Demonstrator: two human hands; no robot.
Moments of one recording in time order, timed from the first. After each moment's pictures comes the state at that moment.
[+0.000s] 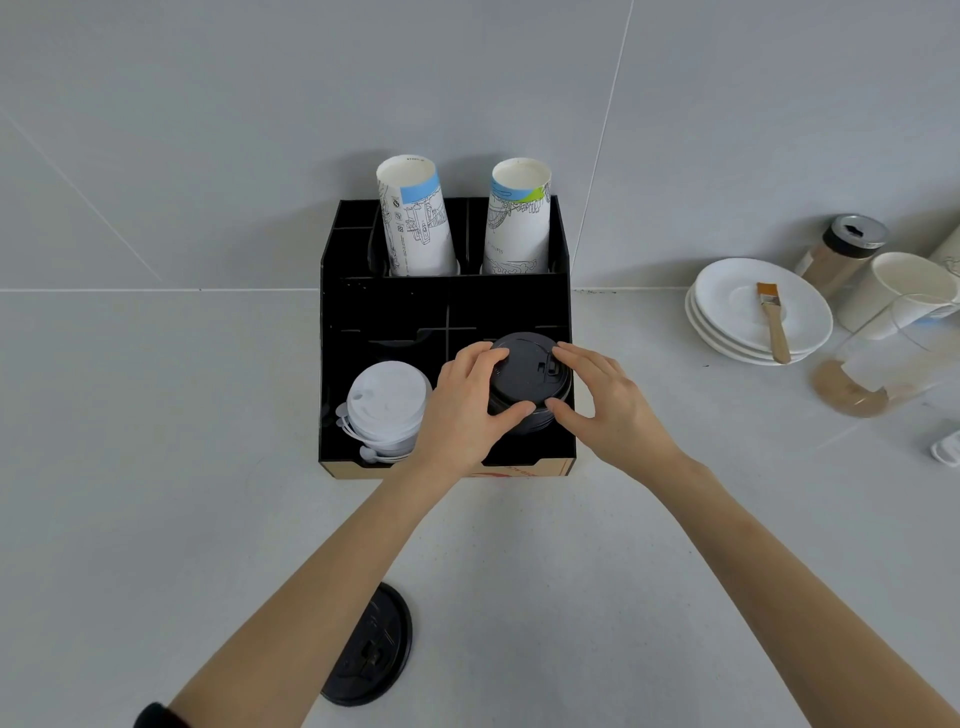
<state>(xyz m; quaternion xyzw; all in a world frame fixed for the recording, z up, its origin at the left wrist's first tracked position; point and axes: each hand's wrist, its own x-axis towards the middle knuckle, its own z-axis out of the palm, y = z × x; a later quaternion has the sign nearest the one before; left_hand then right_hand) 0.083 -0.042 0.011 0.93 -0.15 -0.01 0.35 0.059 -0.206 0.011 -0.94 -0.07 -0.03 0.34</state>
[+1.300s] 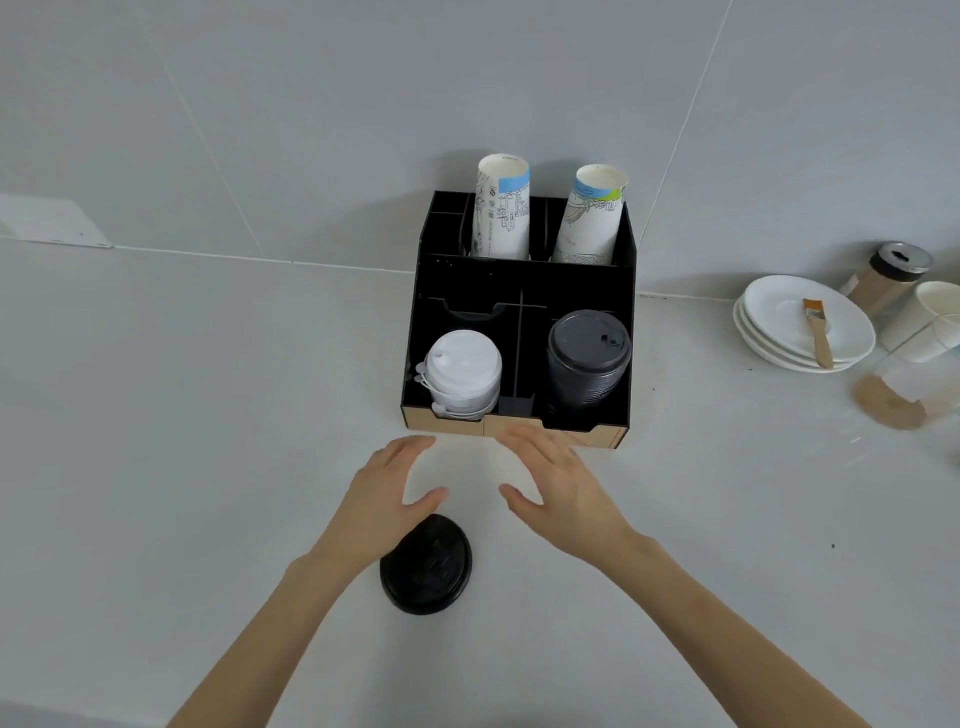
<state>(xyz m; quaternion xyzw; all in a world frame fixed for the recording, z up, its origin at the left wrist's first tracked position) -0.035 0.099 -0.018 0.93 -0.08 -0.05 0.34 -0.032 -0.105 -0.014 -0.93 -0.21 0.01 0.29</state>
